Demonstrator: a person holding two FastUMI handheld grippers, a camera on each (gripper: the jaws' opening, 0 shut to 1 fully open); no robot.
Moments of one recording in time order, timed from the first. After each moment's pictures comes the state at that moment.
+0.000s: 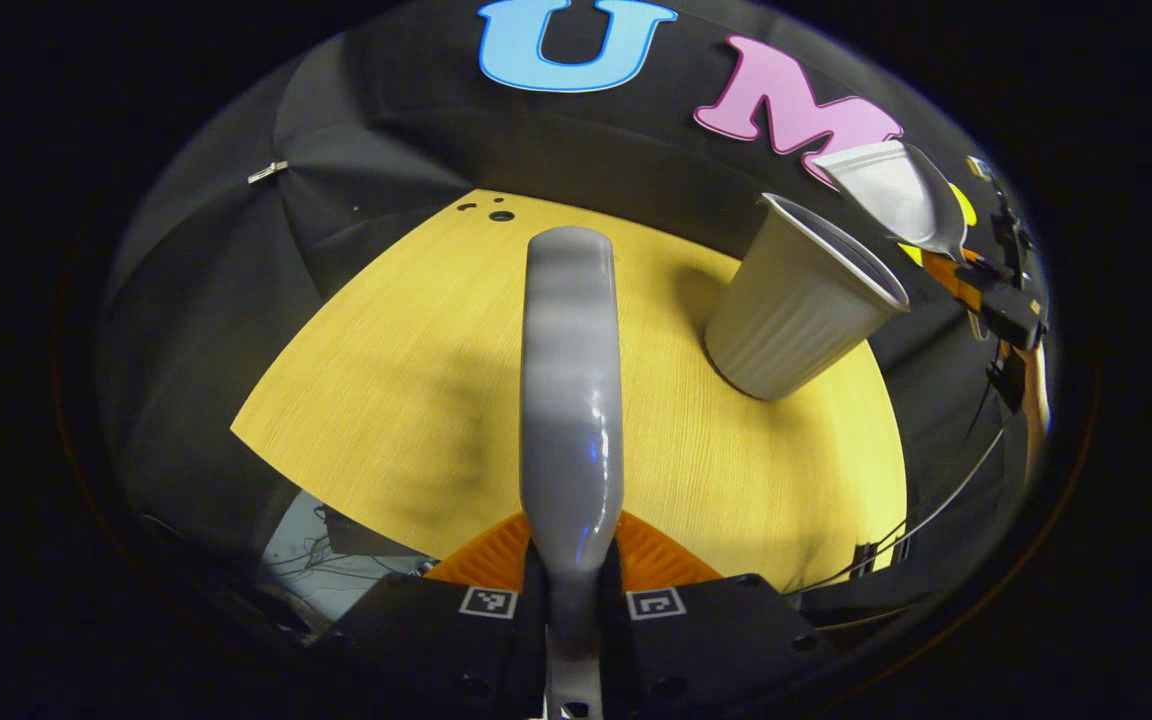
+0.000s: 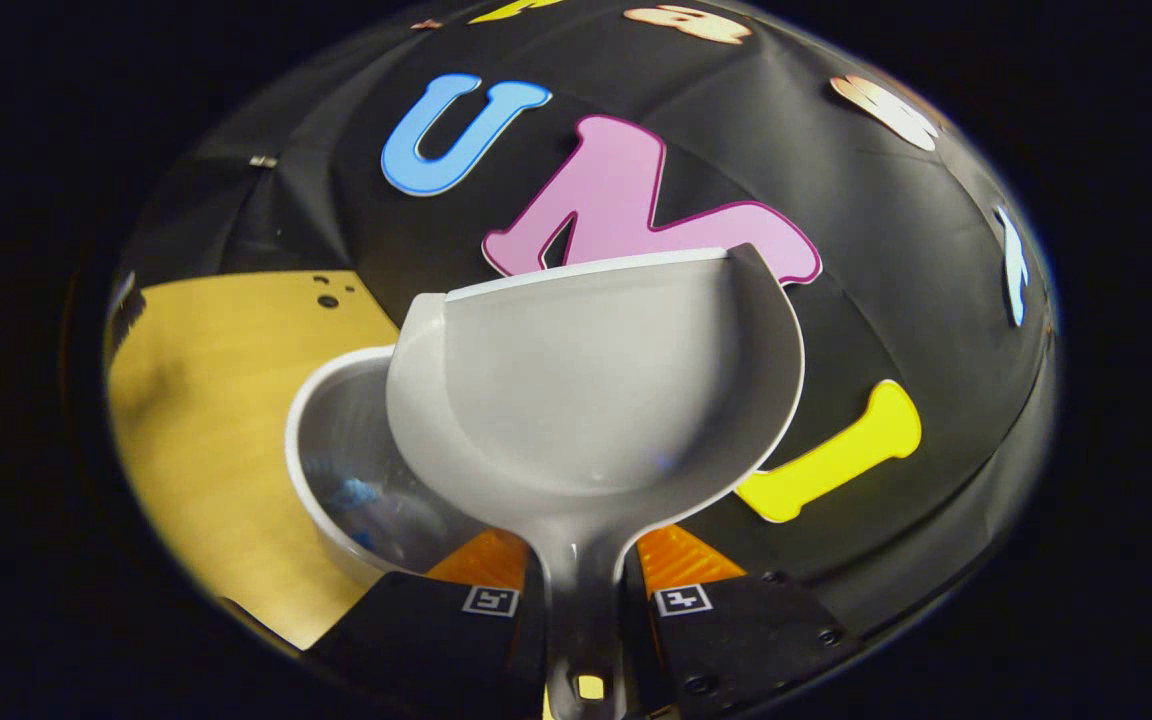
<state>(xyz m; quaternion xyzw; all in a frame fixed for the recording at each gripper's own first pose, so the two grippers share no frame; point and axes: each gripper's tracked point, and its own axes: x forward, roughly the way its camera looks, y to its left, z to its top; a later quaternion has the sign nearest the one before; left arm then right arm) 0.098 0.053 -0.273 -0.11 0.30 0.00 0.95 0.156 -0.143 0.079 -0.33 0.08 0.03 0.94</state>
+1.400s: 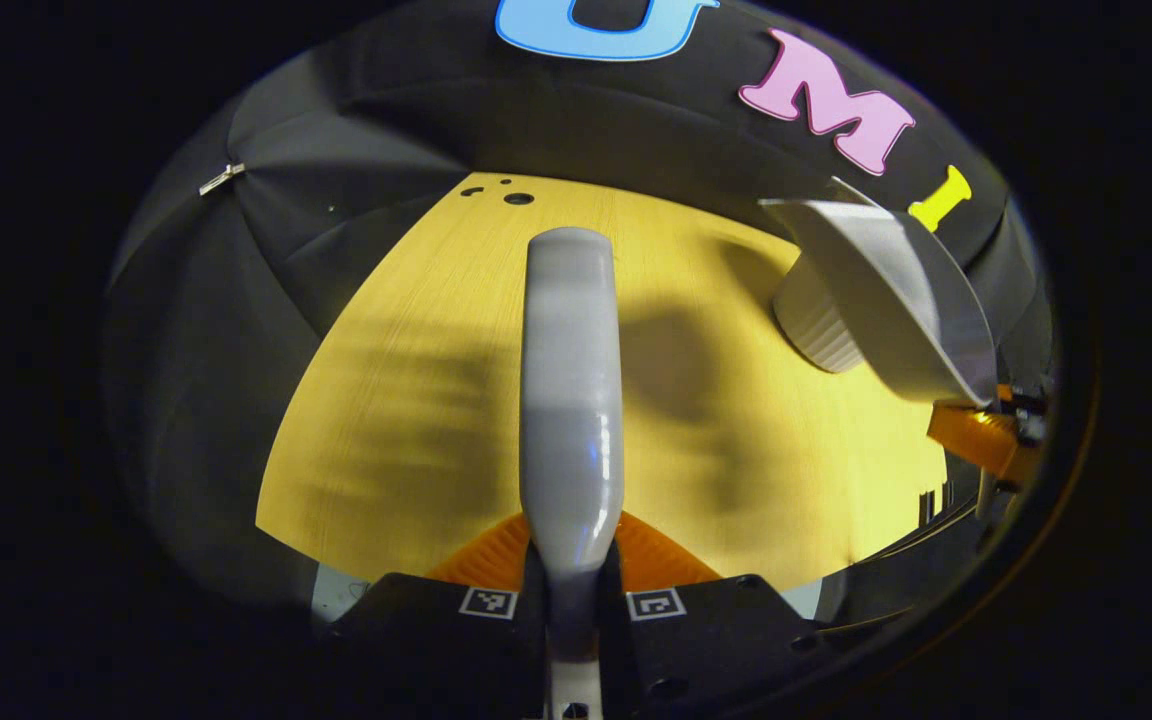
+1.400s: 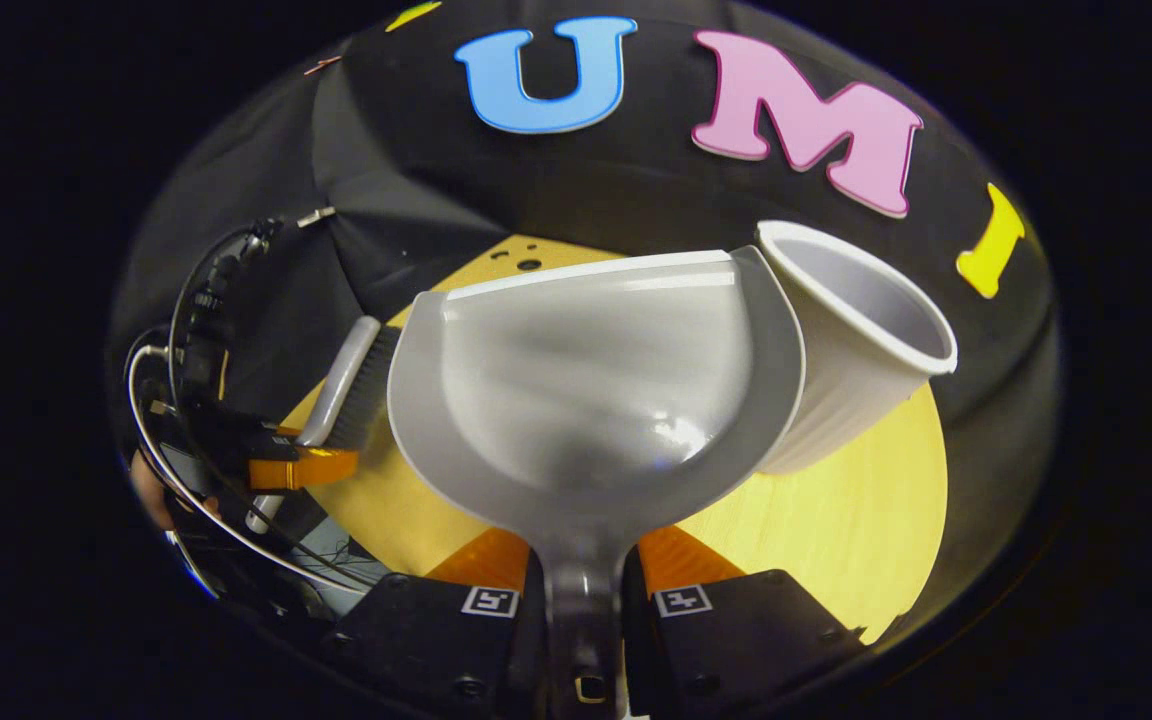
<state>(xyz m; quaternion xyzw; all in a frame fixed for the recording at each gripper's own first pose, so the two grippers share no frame) 0.172 0.204 -0.323 -0.03 0.35 -0.07 0.93 0.000 0.132 -0.141 -0.08 0.34 0.10 0.93</state>
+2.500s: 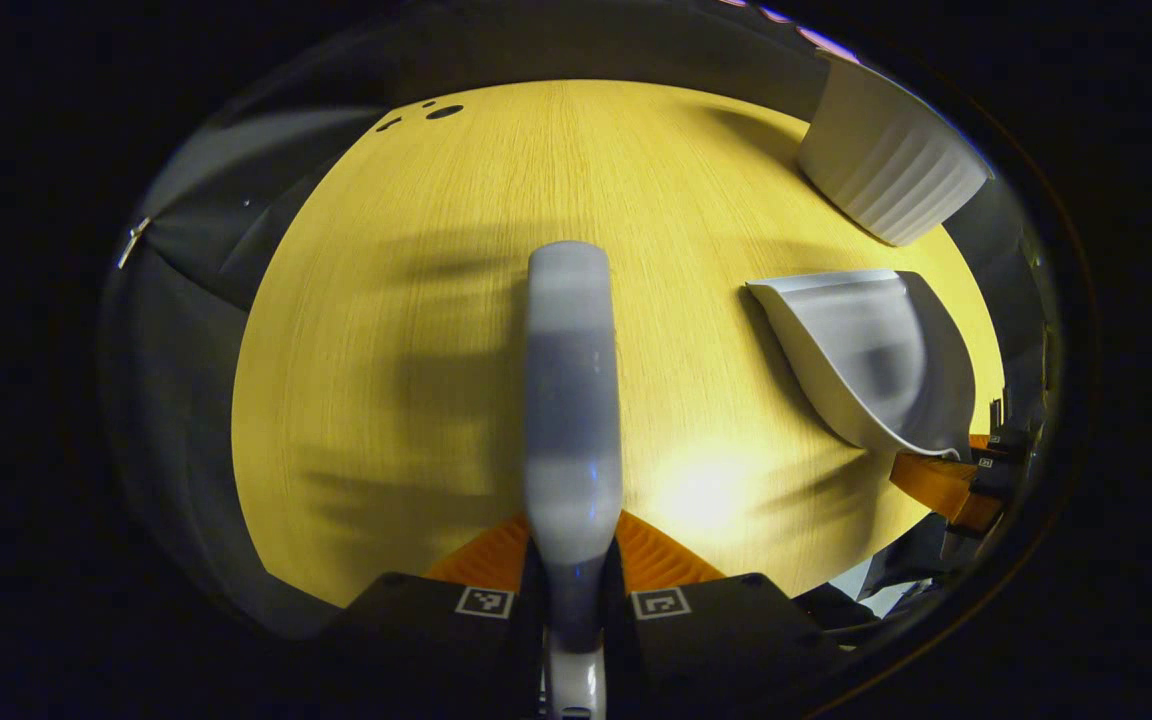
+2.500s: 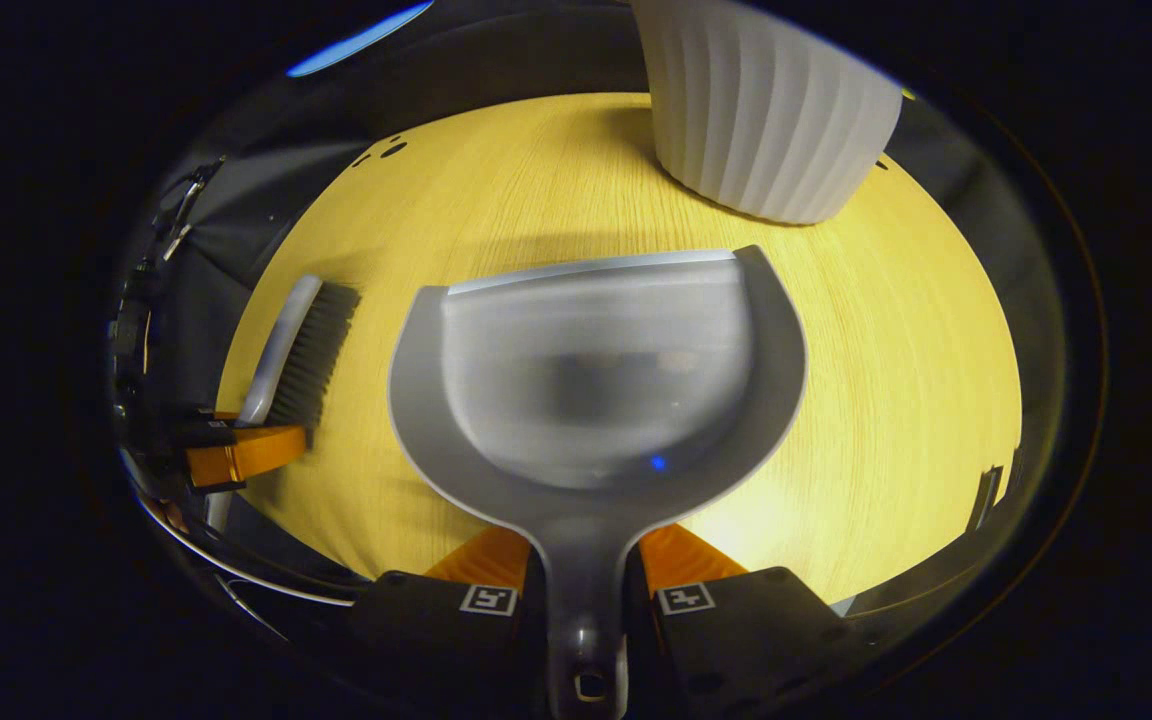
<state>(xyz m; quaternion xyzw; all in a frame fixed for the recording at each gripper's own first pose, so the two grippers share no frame) 0.210 0.192 -0.400 0.09 0.47 -0.07 0.87 -0.031 0.098 -0.293 0.06 0.50 -0.03 0.87</state>
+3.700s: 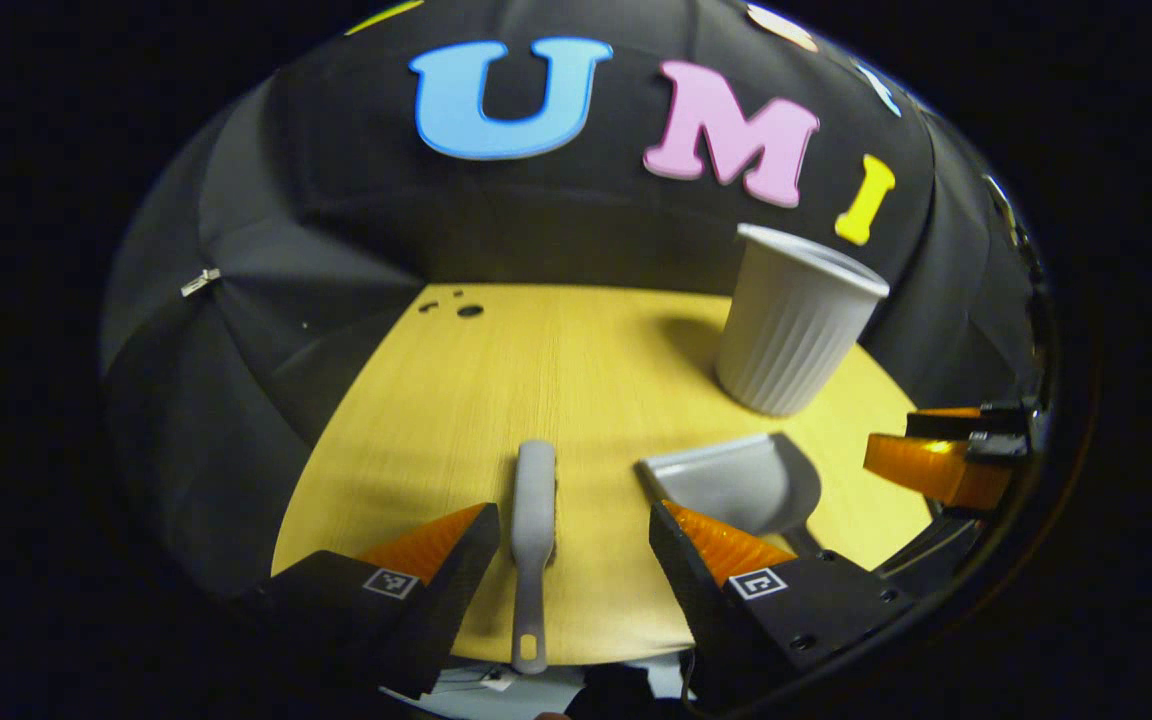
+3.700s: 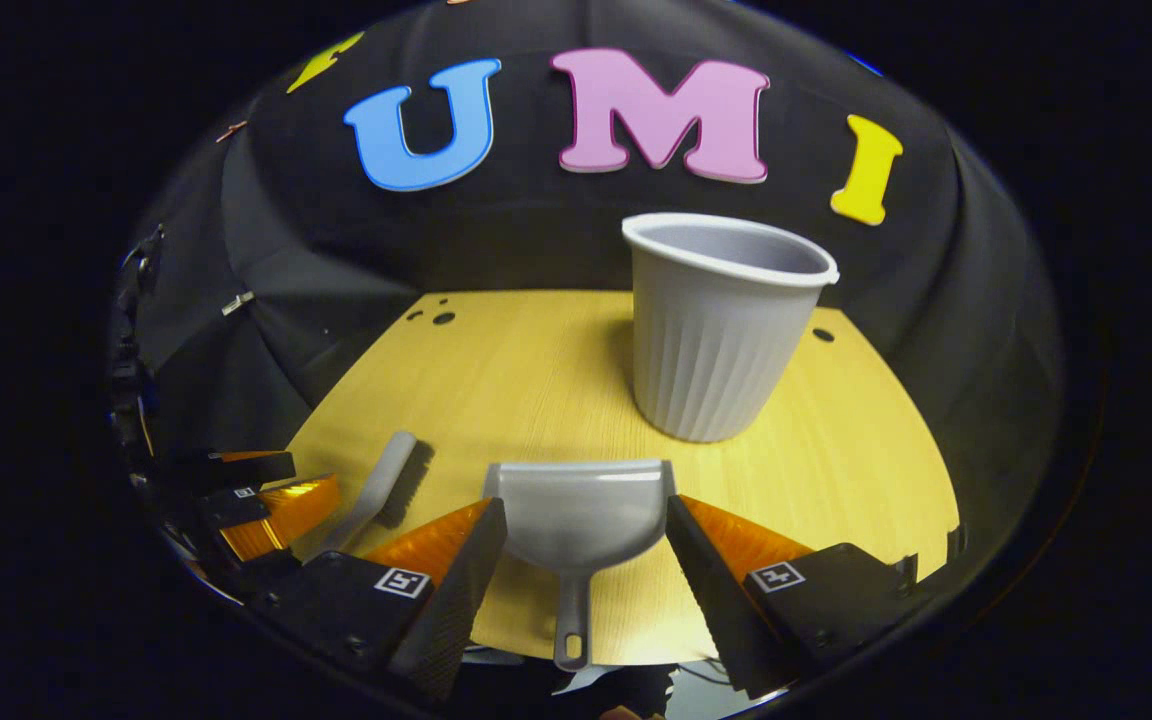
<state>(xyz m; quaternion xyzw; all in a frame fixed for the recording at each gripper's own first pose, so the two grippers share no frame) 0.148 0.155 -0.222 0.00 0.13 -0.10 0.99 -0.035 0.083 -0.093 -0.01 0.21 -0.04 0.98</state>
